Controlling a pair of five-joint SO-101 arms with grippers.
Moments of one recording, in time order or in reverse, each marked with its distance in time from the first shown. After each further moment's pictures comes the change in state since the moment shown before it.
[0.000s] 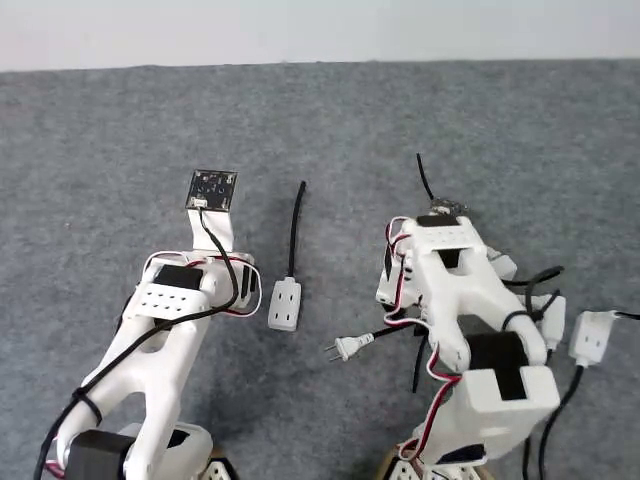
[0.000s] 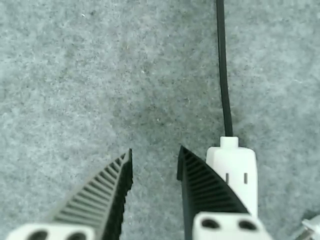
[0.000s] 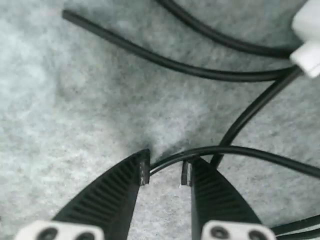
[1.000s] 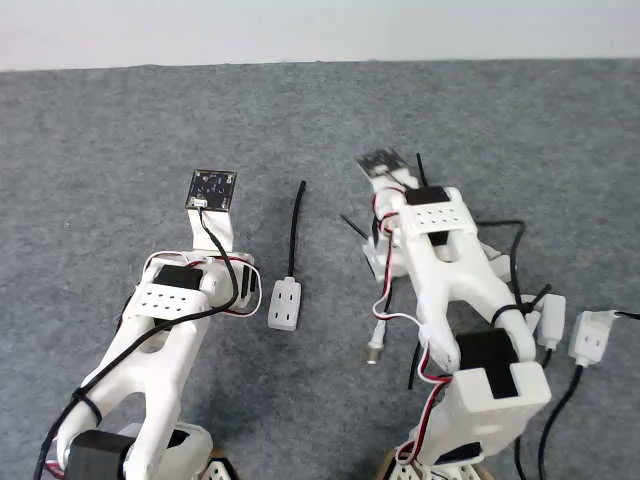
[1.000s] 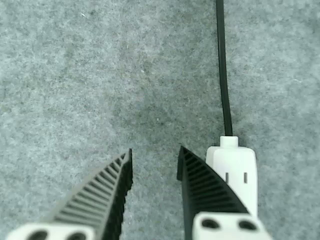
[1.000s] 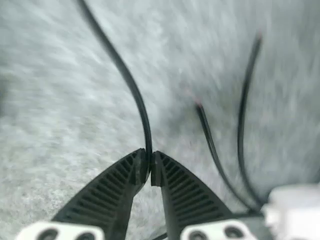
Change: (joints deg) left arm 0.0 0.0 0.0 0.0 0.0; right arm -5.5 -1.9 -12.8 -2.0 45.2
